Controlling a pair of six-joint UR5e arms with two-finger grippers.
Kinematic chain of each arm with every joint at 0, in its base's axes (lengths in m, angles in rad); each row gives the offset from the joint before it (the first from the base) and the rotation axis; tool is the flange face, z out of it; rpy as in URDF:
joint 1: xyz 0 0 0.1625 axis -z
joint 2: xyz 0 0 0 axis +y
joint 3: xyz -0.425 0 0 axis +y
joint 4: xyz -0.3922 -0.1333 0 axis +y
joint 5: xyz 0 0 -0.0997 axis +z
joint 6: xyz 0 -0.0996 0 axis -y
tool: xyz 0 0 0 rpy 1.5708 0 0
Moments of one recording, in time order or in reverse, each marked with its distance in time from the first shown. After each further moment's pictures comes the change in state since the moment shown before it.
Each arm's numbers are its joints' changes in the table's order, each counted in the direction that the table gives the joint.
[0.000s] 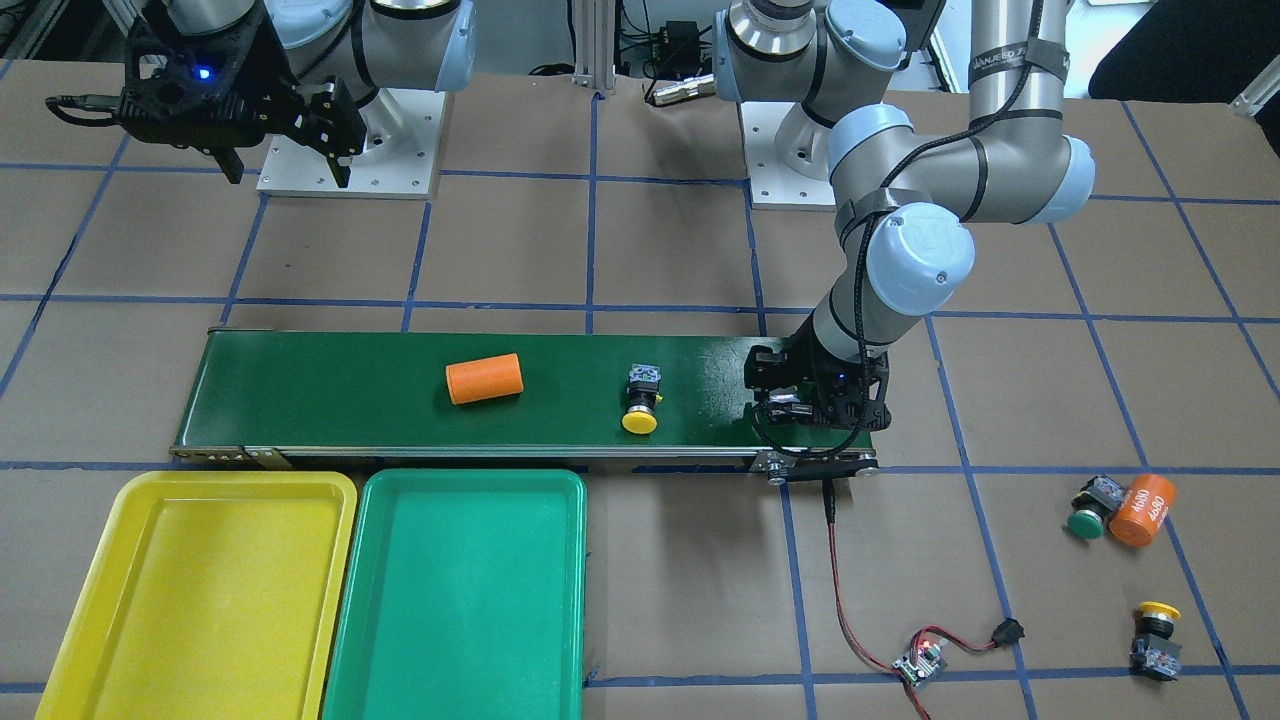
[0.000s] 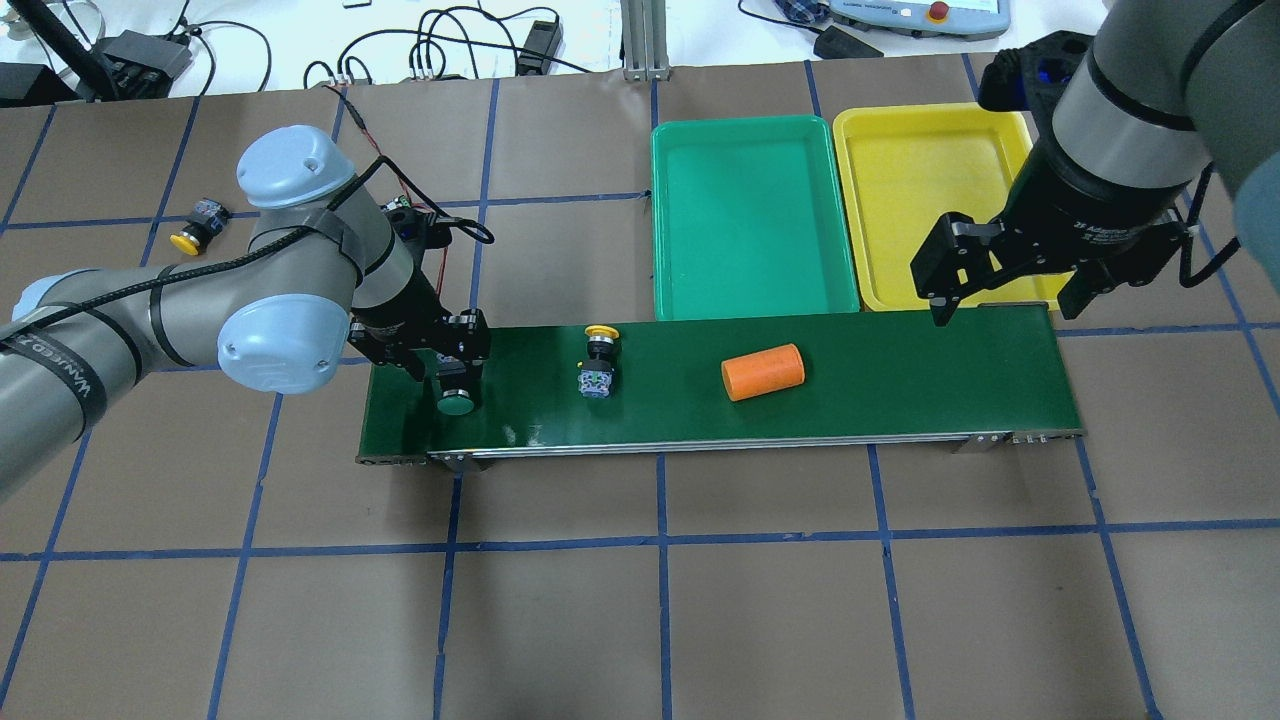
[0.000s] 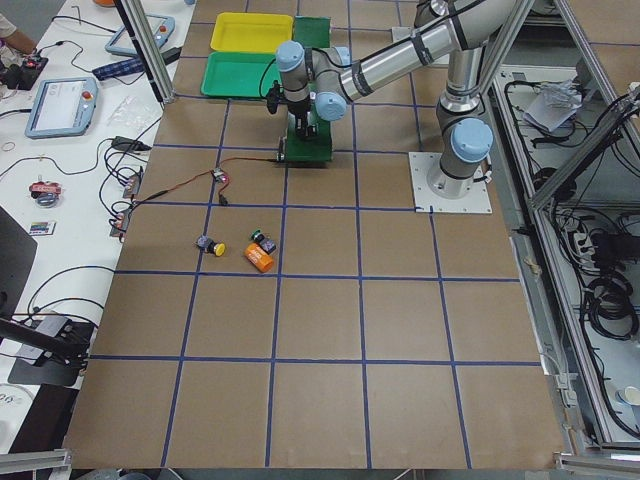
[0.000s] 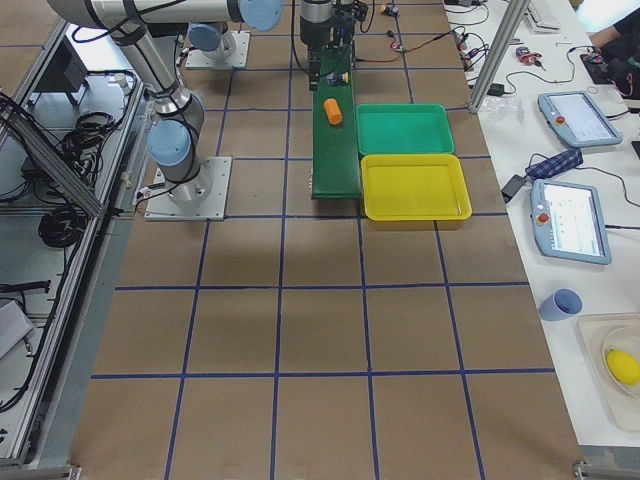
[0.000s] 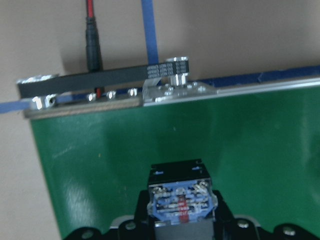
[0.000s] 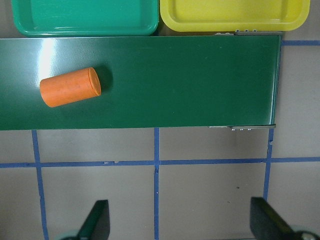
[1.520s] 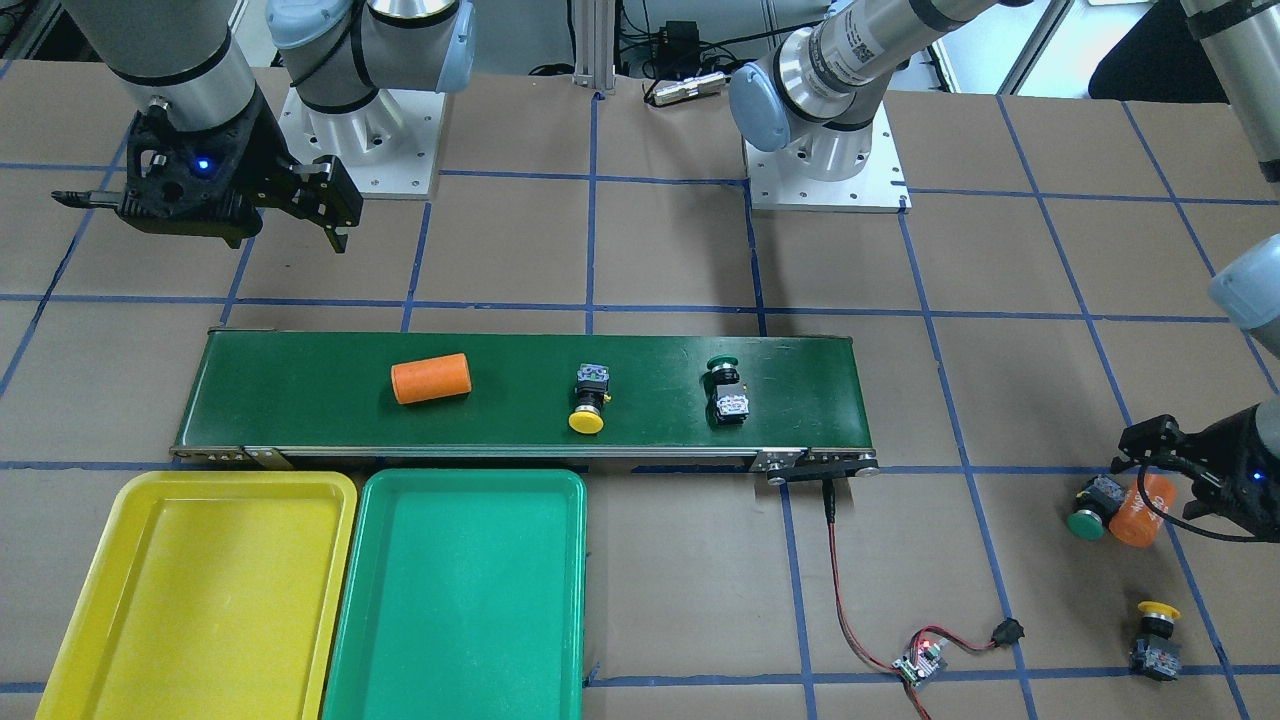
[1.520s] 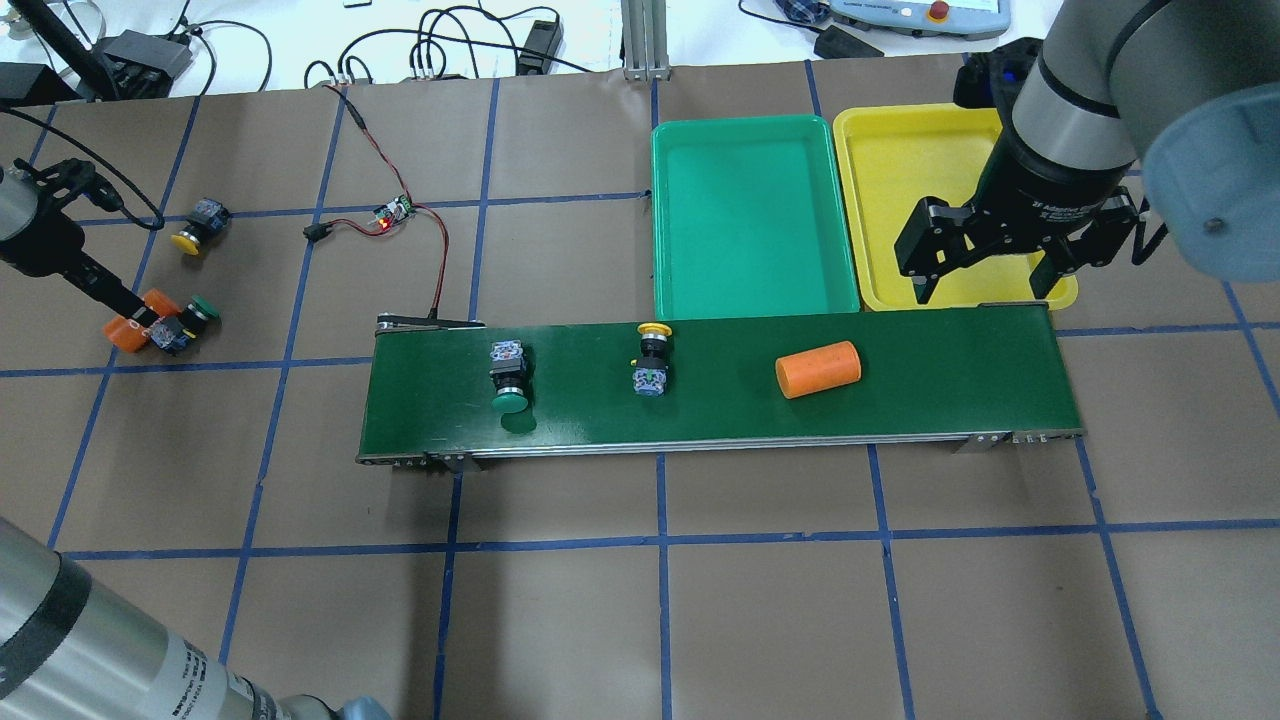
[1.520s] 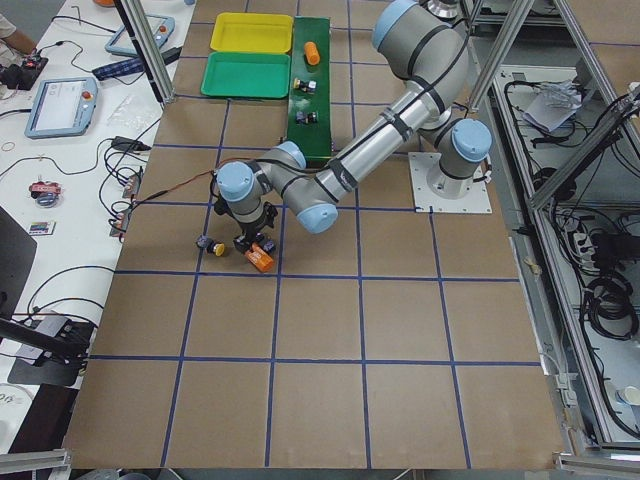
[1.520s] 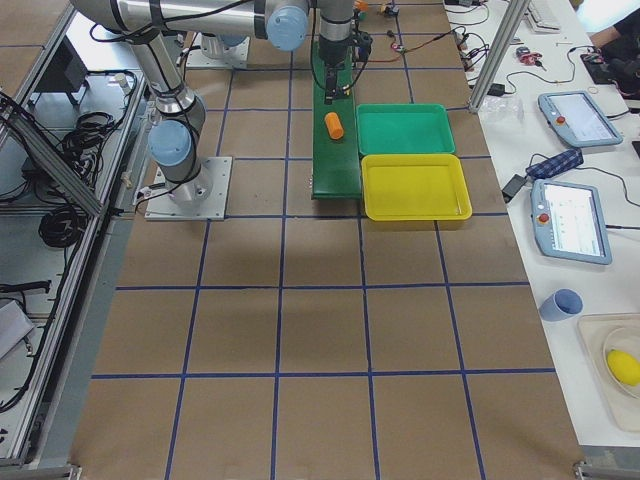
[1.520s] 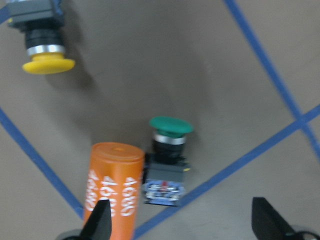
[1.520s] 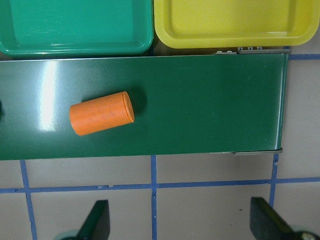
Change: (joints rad) left arm -0.614 0.367 -0.456 0.063 -0.065 1.226; right arm 0.010 -0.117 -0.004 0.093 0.005 0.004
